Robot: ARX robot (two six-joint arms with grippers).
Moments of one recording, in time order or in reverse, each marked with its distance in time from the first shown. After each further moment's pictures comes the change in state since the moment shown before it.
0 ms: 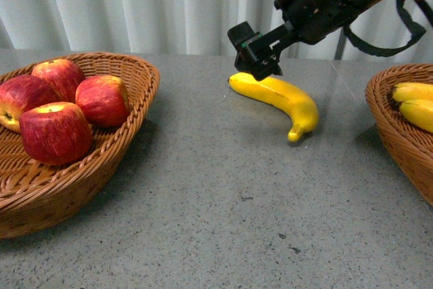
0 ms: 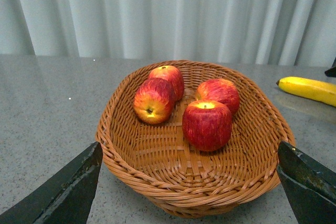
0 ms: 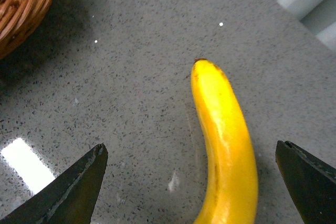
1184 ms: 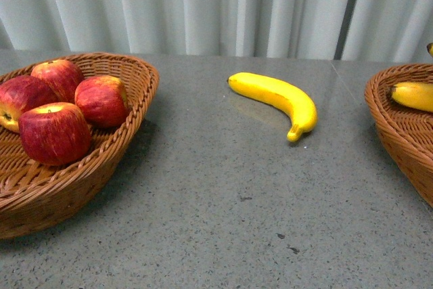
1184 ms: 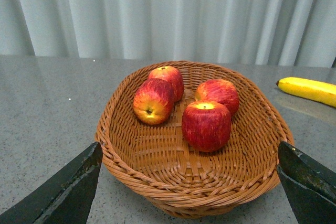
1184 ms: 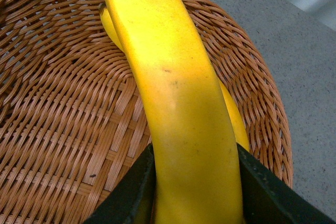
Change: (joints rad) left arm 0.000 0.000 0.000 0.000 0.000 0.000; right arm -0.581 -0.477 -0.647 0.211 -0.070 -0.194
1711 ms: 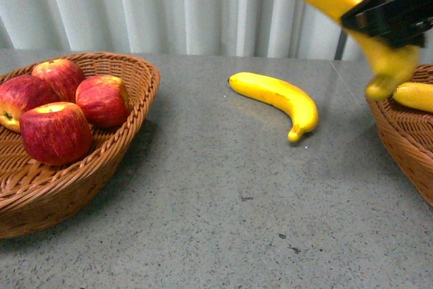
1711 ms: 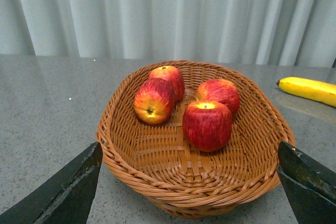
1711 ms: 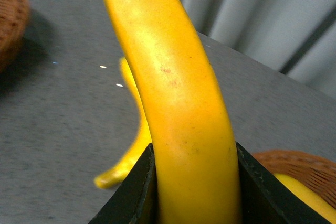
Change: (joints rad) left arm 0.000 0.000 0.000 0.000 0.000 0.000; right arm 0.414 0.001 0.074 0.152 0.027 0.310
